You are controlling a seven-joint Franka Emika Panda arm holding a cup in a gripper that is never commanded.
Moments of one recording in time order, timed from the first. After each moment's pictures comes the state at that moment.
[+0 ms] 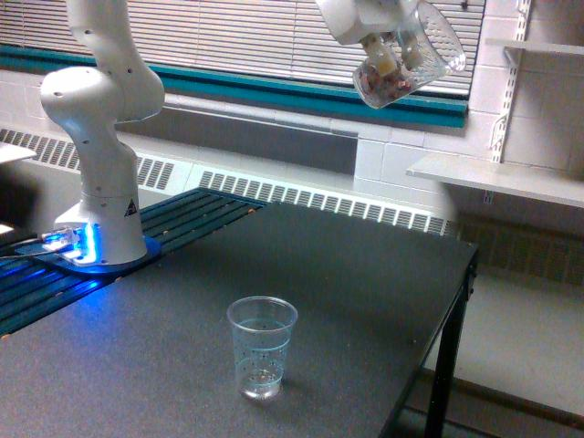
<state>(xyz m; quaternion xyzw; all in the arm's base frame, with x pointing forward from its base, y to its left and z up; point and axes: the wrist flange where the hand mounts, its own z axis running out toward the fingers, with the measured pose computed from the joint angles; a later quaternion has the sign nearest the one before) 0.558 -0.117 0.548 -0.84 0.44 -0.28 0.12</state>
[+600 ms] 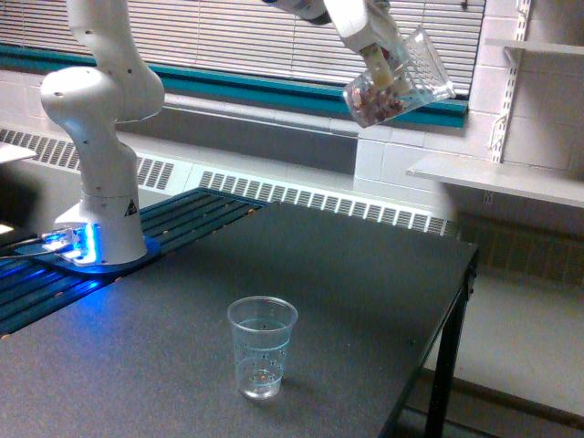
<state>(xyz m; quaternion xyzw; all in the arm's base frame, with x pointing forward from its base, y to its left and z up) 0.555 -0.108 0.518 -0.89 0.34 -0.30 0.00</state>
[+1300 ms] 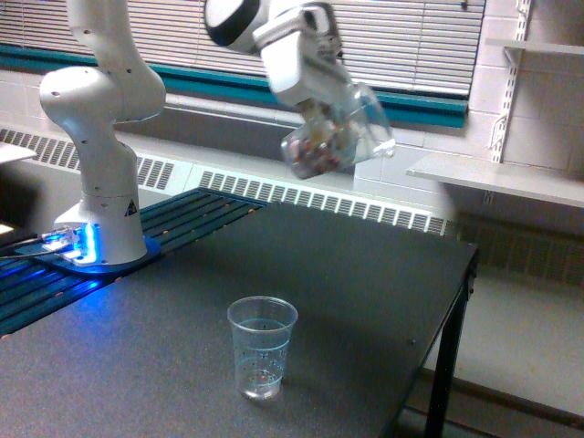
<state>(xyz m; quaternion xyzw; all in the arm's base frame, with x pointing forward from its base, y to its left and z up) 0.508 -0.176 0.451 -0.89 0.37 -0.28 -0.02</state>
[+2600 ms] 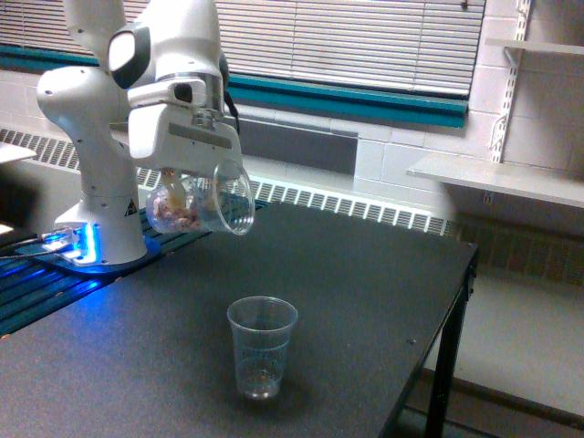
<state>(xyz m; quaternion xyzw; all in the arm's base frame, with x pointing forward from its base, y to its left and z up) 0.381 -0.247 0.366 -0.90 0.37 -0.20 -0.09</state>
